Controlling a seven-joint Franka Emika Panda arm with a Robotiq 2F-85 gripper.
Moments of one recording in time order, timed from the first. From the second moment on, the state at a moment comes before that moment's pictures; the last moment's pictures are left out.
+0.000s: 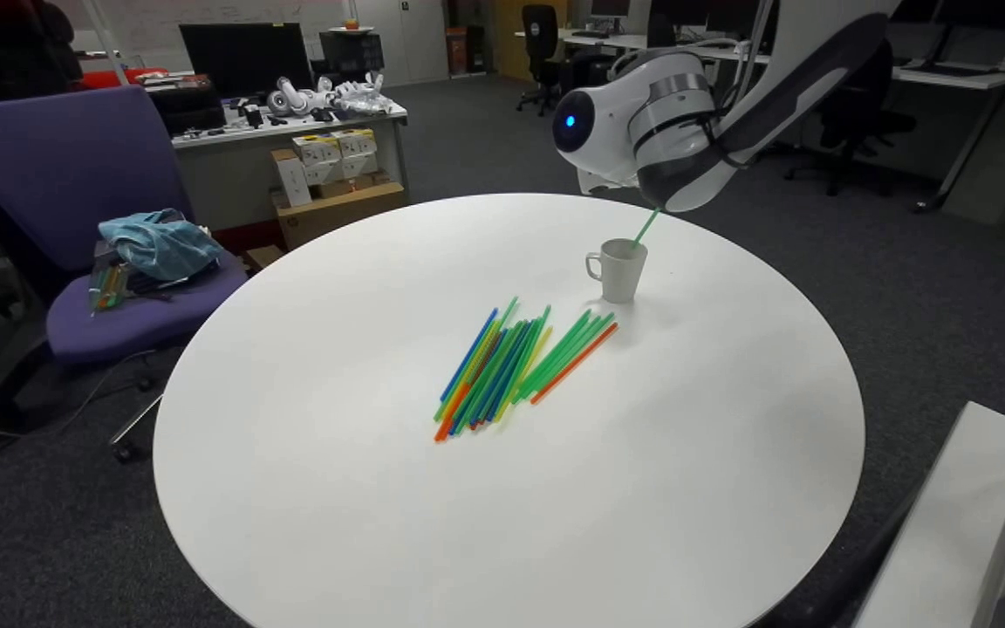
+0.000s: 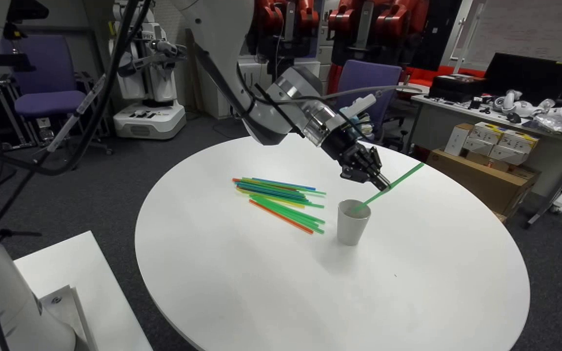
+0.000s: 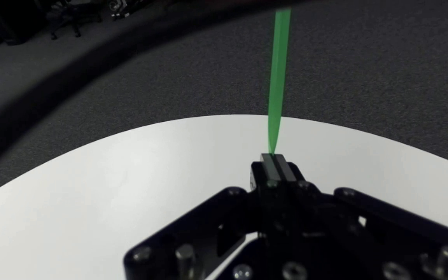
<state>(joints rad) 0.01 0.51 -0.11 -1.82 -1.28 2.06 -0.70</state>
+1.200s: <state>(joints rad) 0.01 0.59 -0.08 -1.81 -1.32 2.01 -0.70</state>
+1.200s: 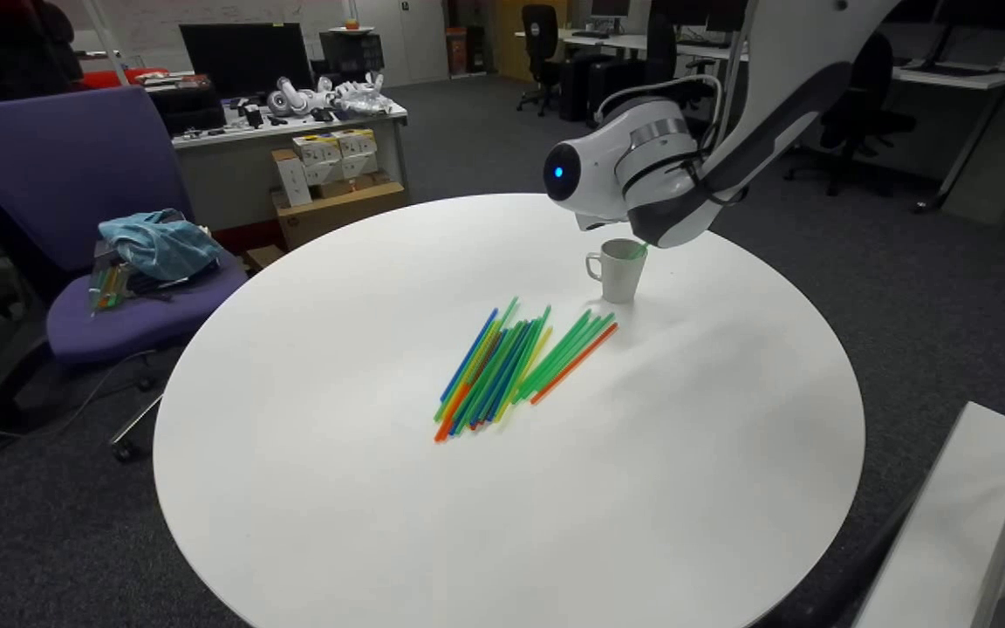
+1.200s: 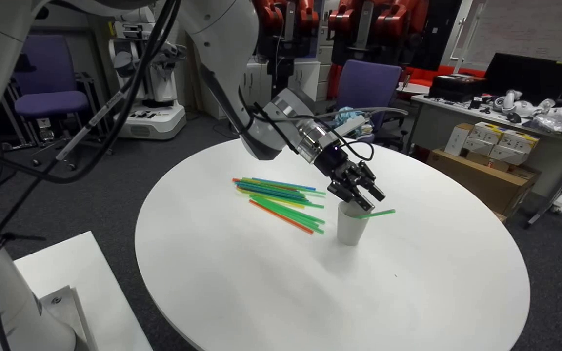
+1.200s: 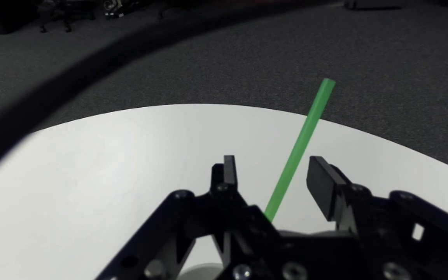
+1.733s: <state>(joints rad) -0.03 0.54 0.02 -1.79 -0.98 2.00 -0.81</state>
